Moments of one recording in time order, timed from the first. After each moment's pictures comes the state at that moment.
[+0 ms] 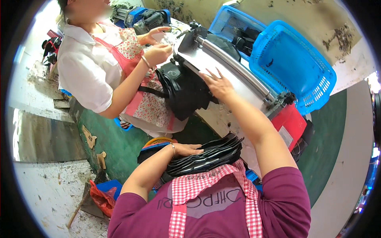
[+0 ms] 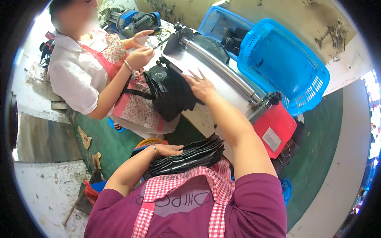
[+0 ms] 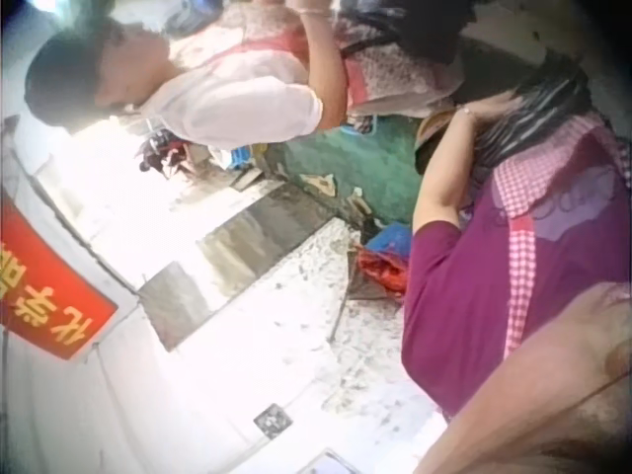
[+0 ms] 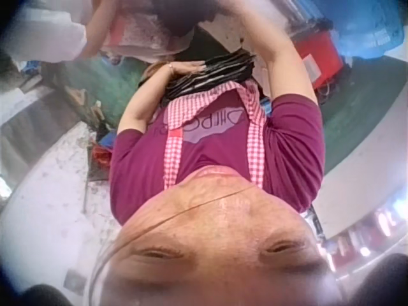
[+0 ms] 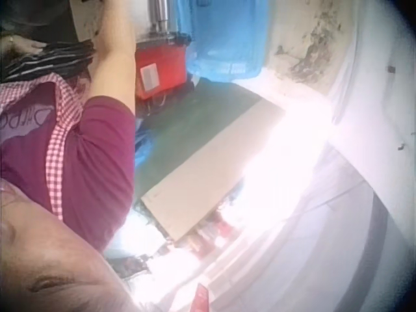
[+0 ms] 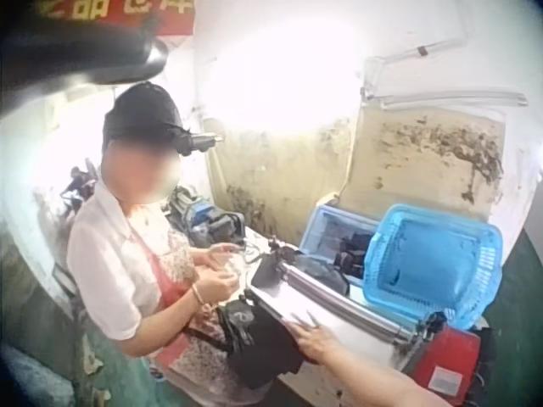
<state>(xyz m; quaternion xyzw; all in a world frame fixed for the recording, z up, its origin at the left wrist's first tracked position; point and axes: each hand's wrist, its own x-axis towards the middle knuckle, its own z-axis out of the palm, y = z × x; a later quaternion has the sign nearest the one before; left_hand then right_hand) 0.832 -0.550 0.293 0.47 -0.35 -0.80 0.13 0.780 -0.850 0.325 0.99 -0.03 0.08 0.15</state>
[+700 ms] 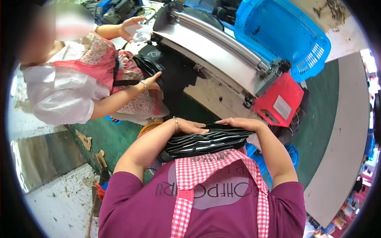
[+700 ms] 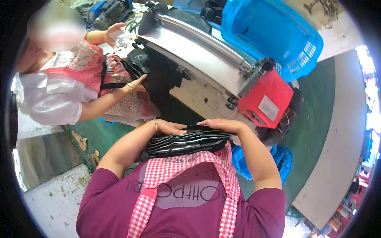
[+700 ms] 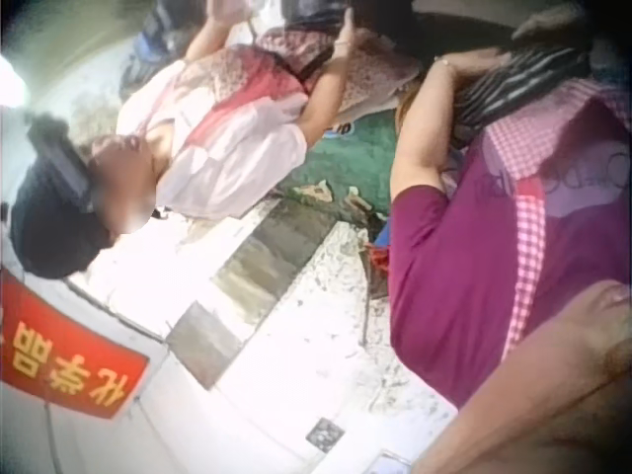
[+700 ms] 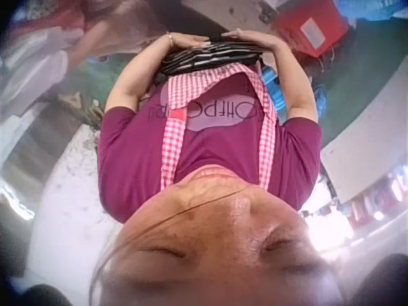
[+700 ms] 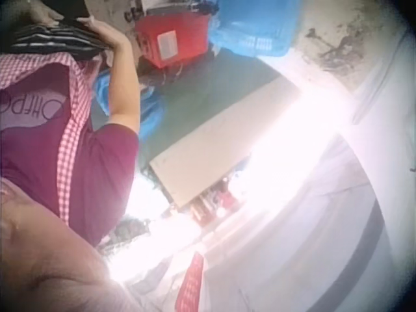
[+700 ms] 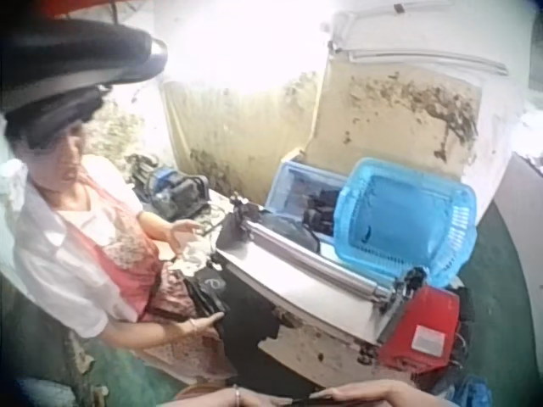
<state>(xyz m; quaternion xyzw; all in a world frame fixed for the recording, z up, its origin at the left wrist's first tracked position) 0.819 -0.605 0.282 0.35 -0.42 -0.84 0.05 0.568 -0.746 0.347 0.54 -0.17 -0.22 -0.80</state>
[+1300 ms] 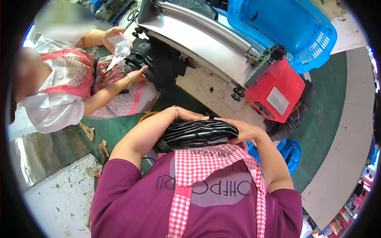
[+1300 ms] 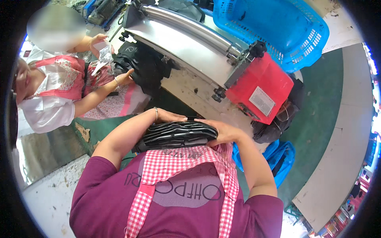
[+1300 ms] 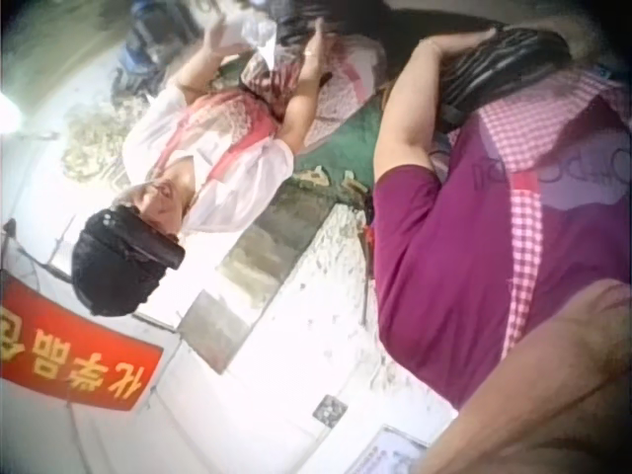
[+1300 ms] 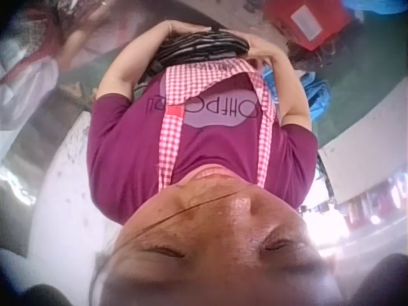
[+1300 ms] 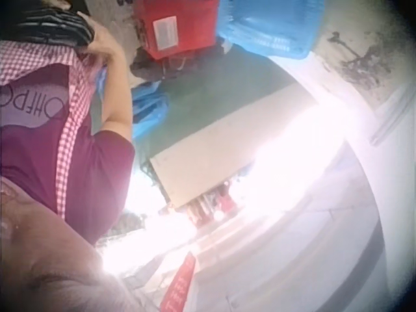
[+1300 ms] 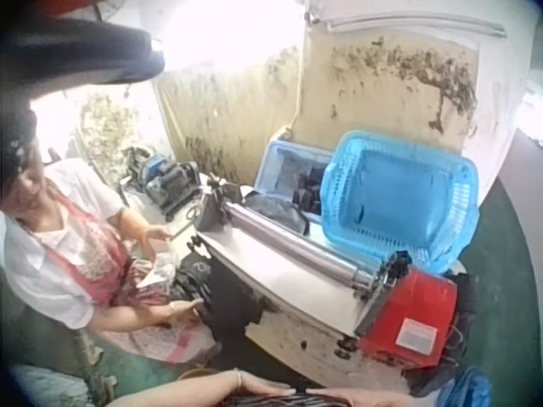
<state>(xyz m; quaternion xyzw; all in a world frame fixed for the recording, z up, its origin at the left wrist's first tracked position) 0.776 -0.644 0.251 0.36 -0.35 -0.86 -0.03 0.502 -0.741 0.336 0.70 -0.14 -0.14 -0.68</state>
